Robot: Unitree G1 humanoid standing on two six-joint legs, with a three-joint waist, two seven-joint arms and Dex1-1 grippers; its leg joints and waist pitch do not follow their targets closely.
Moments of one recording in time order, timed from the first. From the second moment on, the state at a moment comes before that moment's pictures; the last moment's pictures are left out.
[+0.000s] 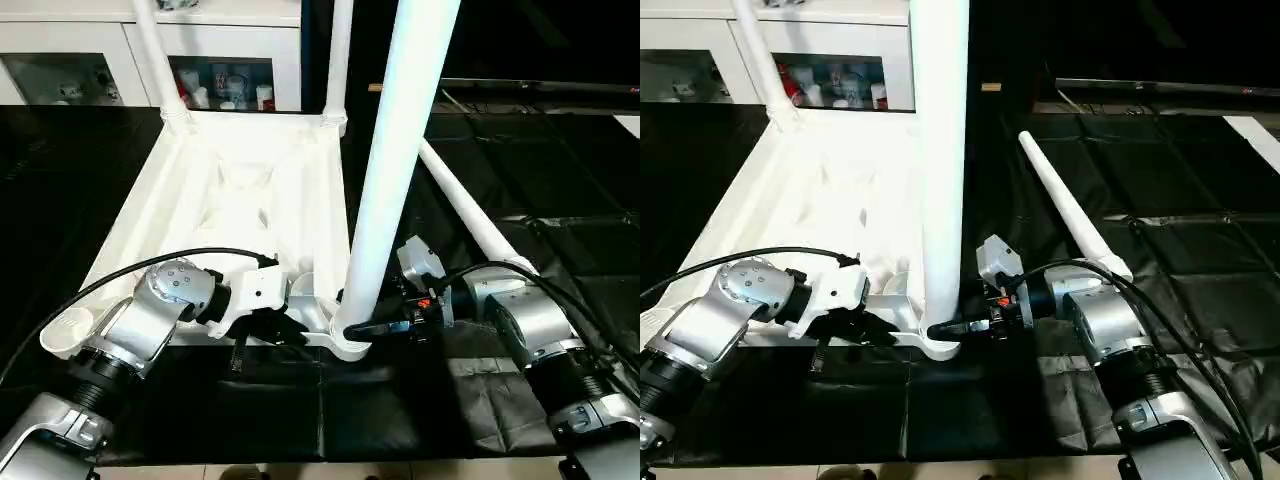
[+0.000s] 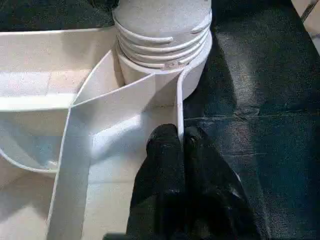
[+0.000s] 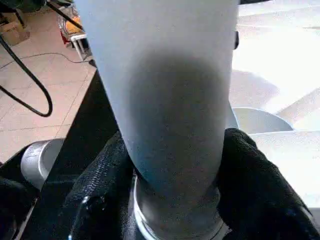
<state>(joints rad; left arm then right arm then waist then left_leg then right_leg) -0.50 0.54 -0.39 0.29 0.00 0.11 -1.35 -0.53 -0.38 0.24 0.45 0.24 0.16 1.45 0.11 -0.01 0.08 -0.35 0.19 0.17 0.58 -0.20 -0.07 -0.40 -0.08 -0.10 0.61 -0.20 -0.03</state>
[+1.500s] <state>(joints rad) -0.53 0.30 -0.25 0.28 0.01 0.50 -0.87 -0.50 -0.15 0.04 0.47 0.18 0.20 0.78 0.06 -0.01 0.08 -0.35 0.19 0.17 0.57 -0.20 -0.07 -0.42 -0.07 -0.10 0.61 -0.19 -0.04</state>
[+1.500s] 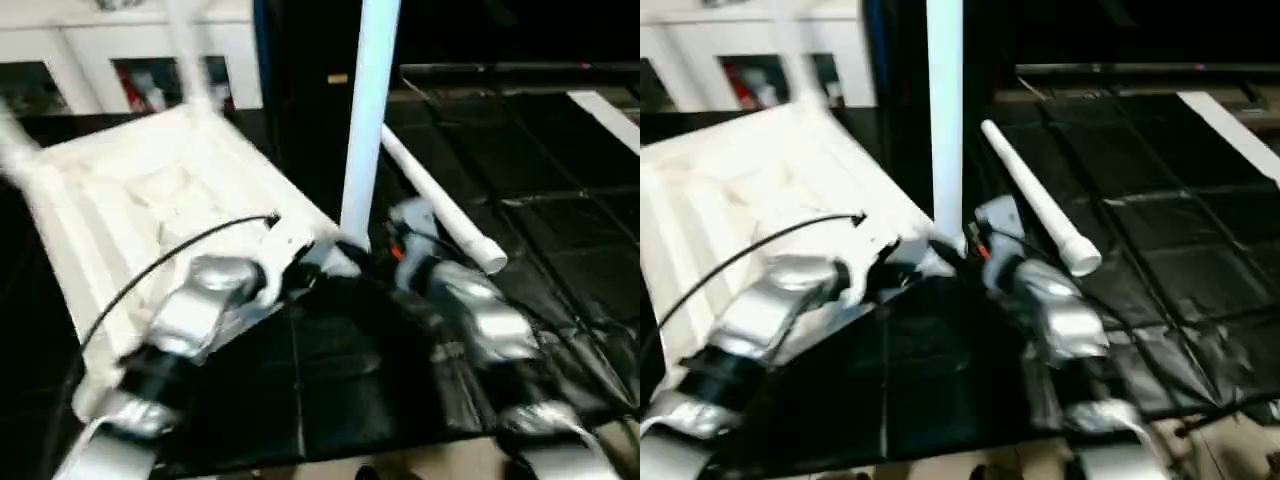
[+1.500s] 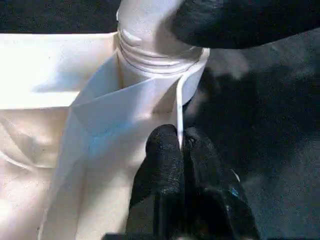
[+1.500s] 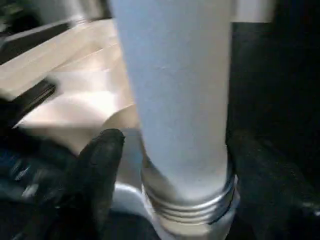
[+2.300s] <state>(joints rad) -0.54 0.51 -0.43 0.32 0.00 0.12 -1.37 -0.57 -0.44 0.25 0.45 0.24 0.19 1.50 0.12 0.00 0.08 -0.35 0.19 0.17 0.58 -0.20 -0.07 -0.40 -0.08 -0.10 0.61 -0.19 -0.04</state>
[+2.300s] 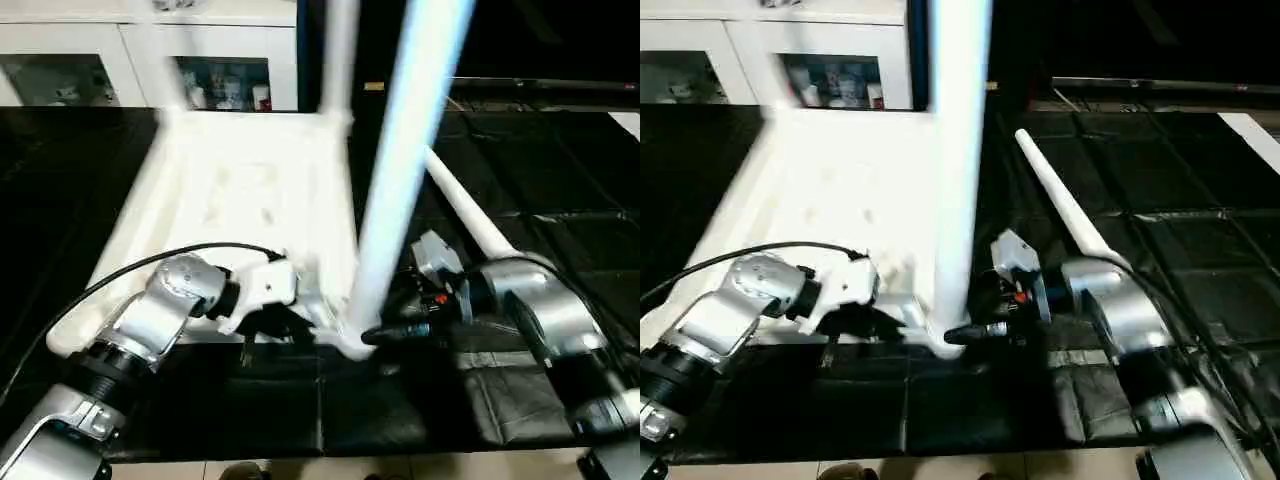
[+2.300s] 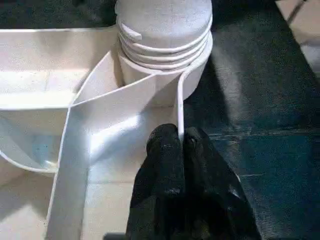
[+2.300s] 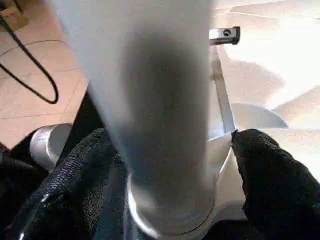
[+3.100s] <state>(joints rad) -0.54 0.49 -0.41 0.34 -0.02 0.15 -1.37 -0.56 -0.42 0.25 0.44 0.24 0.24 1.52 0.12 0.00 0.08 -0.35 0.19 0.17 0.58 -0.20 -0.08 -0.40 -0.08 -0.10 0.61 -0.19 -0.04</state>
